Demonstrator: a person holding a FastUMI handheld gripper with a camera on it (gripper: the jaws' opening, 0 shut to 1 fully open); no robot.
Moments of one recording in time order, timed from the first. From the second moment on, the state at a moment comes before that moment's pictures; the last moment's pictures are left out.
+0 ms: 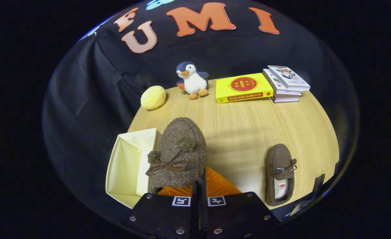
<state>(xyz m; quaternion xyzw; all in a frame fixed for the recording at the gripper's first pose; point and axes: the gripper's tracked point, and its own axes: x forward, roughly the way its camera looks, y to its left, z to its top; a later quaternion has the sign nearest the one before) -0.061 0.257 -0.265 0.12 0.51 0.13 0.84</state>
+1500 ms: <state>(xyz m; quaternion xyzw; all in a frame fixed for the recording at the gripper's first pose) -0.113 0.492 -0.351 0.06 0.64 0.18 0.74</state>
